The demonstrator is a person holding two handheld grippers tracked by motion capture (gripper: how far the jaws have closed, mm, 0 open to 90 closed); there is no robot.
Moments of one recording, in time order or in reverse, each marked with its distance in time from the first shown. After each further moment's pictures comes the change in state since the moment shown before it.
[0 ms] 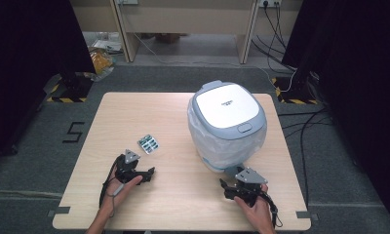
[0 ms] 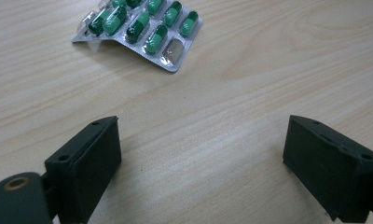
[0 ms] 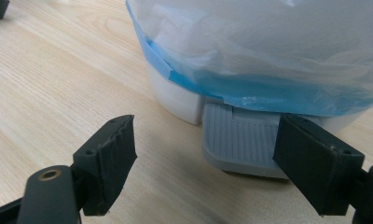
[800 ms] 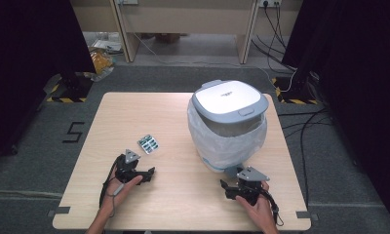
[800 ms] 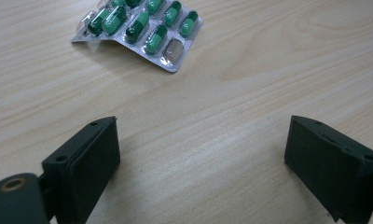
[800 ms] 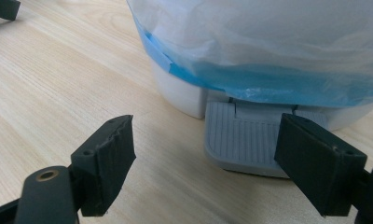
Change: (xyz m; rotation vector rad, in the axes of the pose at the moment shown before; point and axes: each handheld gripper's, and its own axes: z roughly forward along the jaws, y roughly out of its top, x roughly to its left) left arm 0.000 0.000 0.000 0.004 0.000 0.002; right arm -0.006 -0.001 0.002 0.033 0.053 0.033
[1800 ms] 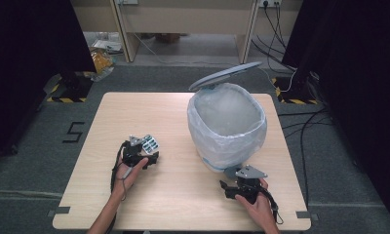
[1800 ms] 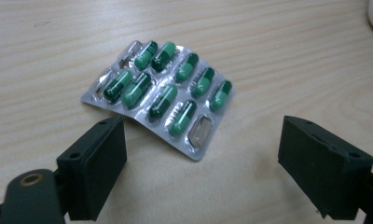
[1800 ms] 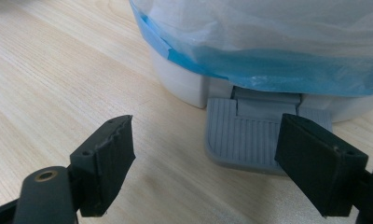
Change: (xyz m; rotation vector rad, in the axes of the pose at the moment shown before) left arm 0.013 0.040 0.037 -0.027 0.049 -0.137; right arm -0.003 0.002 0.005 0.053 0.016 0.006
